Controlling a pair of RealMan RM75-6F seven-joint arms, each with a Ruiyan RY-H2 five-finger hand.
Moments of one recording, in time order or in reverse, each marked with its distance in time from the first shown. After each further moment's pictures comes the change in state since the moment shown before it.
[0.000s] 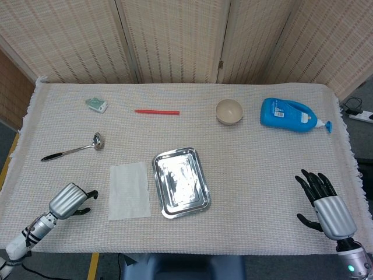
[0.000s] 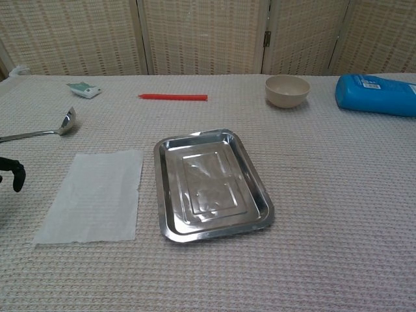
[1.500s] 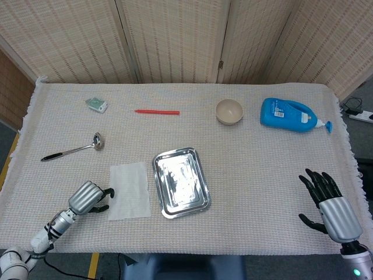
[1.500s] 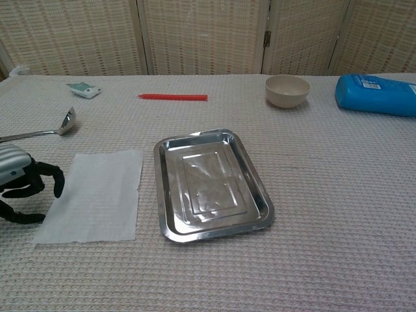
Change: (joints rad) left arm -0.039 -0.180 0.059 0.166 -0.086 -0.067 -0.163; right arm -0.013 0.017 -0.004 -0.005 -0.030 0.062 0.044
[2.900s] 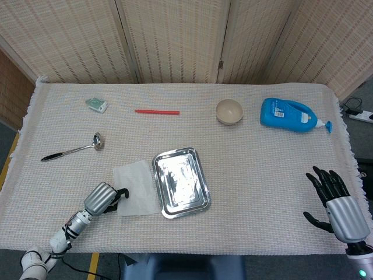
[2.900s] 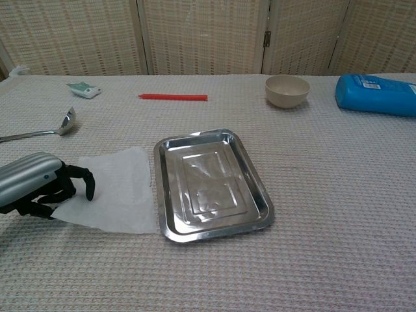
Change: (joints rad) left arm -0.020 -0.118 -0.007 0.010 -0.043 -0.014 -0.030; right arm -0.013 0.015 0.012 0.000 0.005 0.035 0.027
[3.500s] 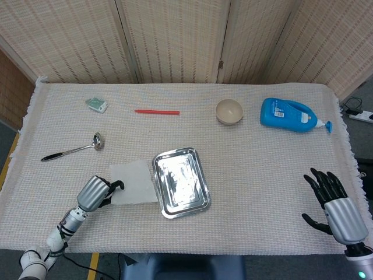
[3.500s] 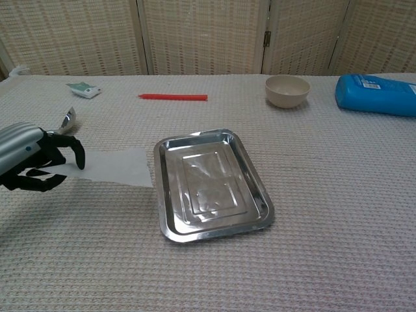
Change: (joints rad) left arm -0.010 0.008 -0.066 -0.005 -0.064 0.131 0.050; right arm -0.002 0.003 -0.009 -0.005 -0.018 0.004 0.000
